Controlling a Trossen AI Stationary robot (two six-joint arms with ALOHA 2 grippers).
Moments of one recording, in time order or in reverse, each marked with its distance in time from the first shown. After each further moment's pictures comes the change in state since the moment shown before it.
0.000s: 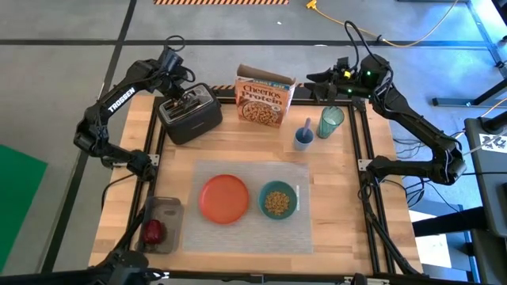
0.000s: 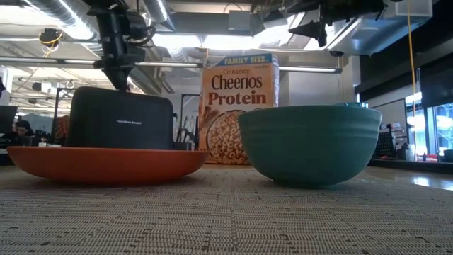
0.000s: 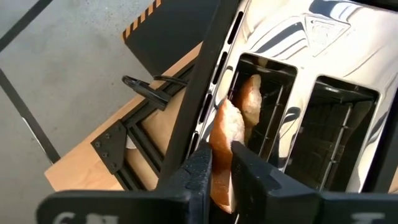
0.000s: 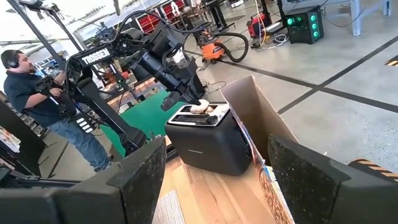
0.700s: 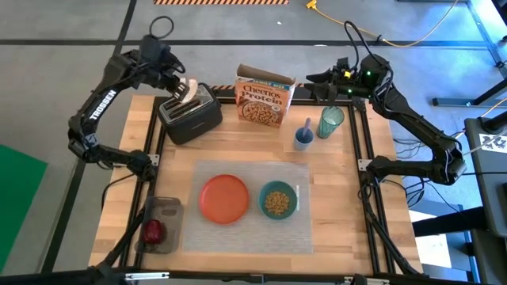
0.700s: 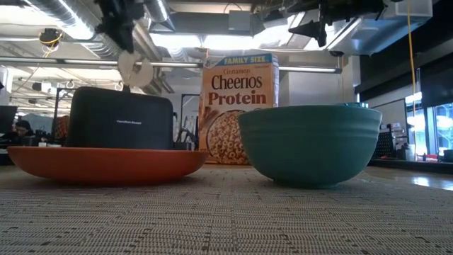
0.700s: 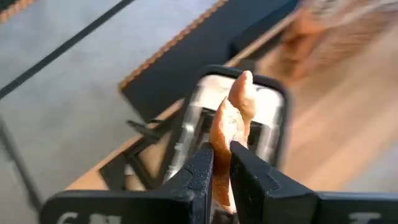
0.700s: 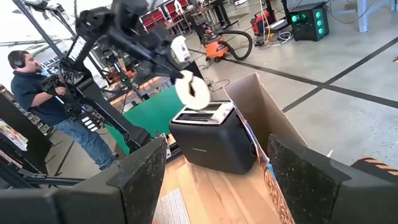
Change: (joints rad) left arm -0.093 -0.079 0.299 -0.164 0.052 -0.073; right arm 0.000 0.000 0.000 0.000 -0.017 0.011
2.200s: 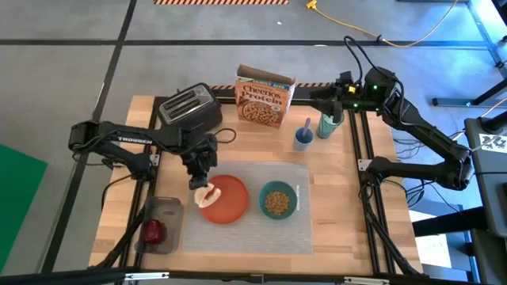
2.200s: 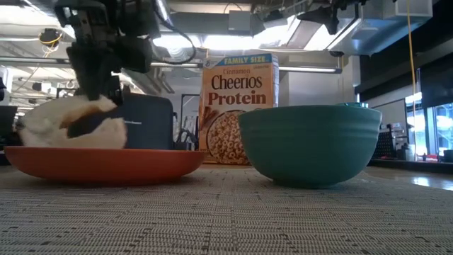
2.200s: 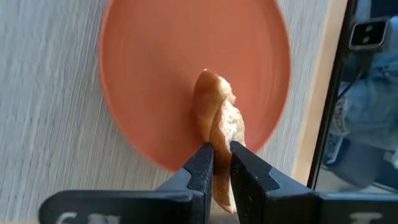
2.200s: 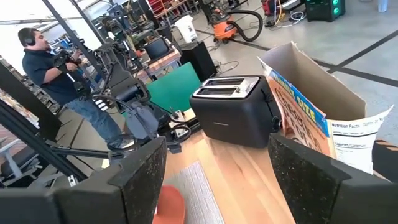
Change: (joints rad) left arm -0.819 0.000 -0.824 0.546 0.573 -0.354; right arm 0.166 -0.129 -0.001 -0.190 0.113 -0.012
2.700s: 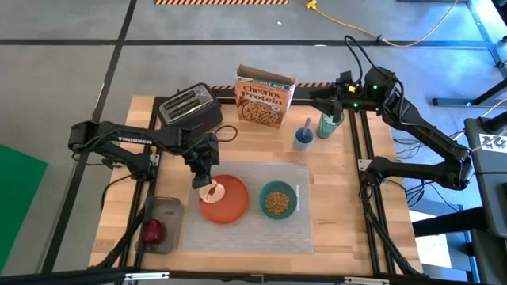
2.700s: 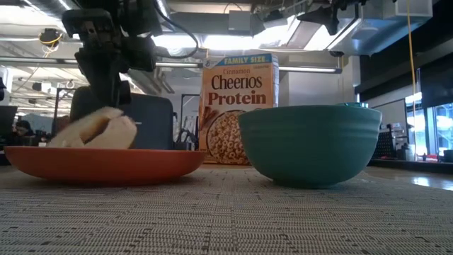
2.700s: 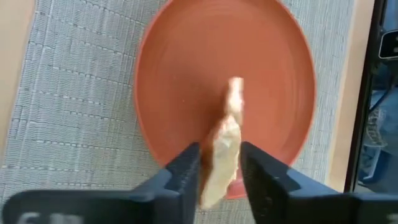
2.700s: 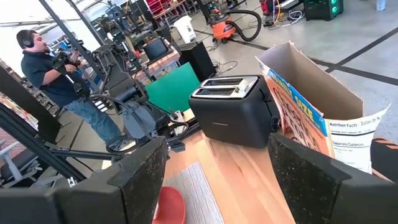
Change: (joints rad) left arm 0.000 0.000 0.000 0.044 -0.106 0.045; right arm 0.000 0.000 0.000 0.001 0.004 0.008
